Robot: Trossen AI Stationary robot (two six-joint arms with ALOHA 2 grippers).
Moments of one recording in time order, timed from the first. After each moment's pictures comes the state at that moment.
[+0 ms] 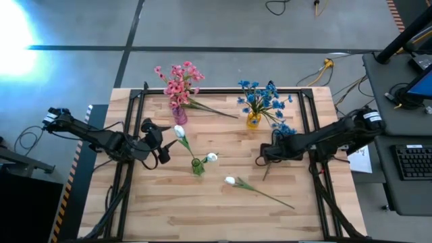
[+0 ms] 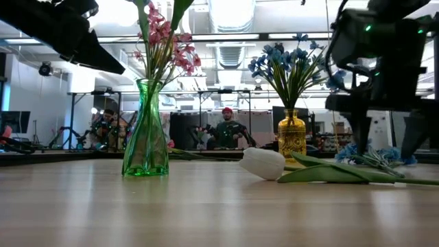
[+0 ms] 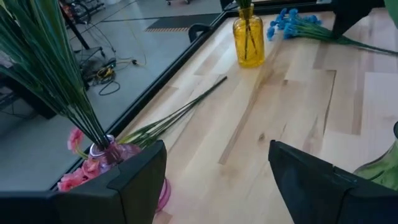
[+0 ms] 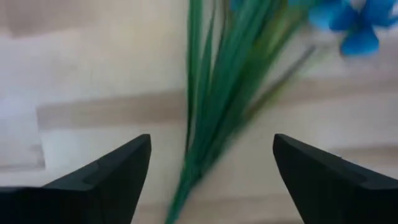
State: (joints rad) left arm -0.36 0.74 0.49 -0.38 -0.88 -0.27; right arm 0.15 1.39 0.67 -0.81 0.25 1.83
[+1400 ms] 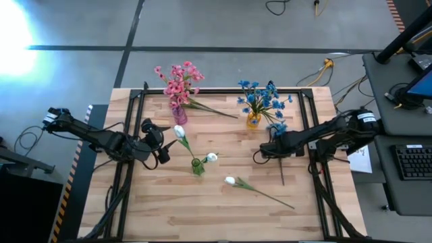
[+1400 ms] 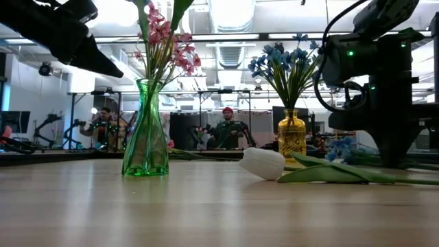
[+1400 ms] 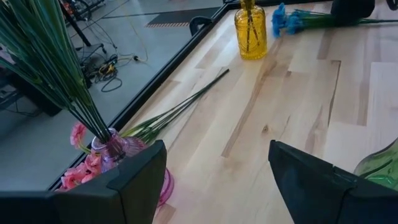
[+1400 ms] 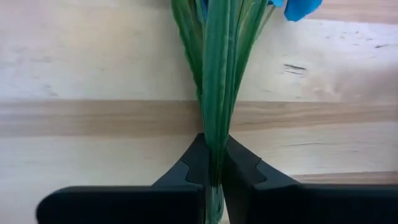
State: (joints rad) left arm -0.36 0.74 0.48 -0.40 -0.88 -0.28; right arm 0.06 1.48 0.67 -0.87 0.14 1.61
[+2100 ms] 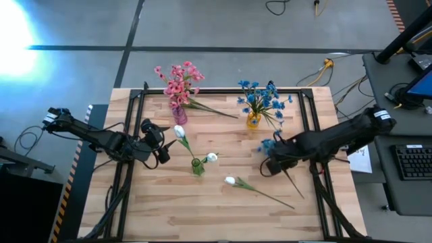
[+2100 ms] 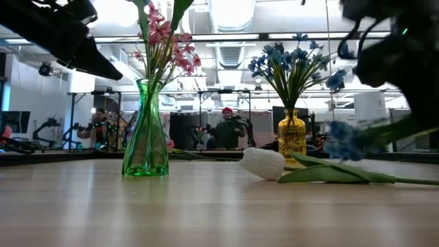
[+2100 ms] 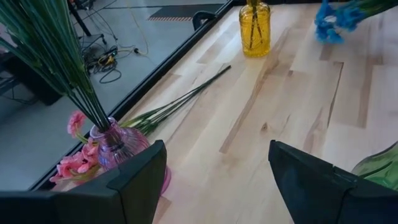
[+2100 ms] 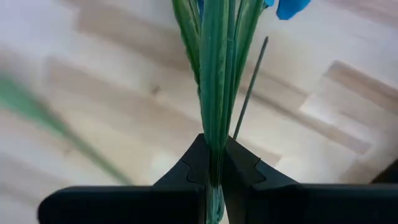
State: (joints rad) left arm -0.36 0.74 0.48 -0.43 -0.88 -0.35; right arm 0.23 1.23 0.76 -0.96 -0.12 1.39
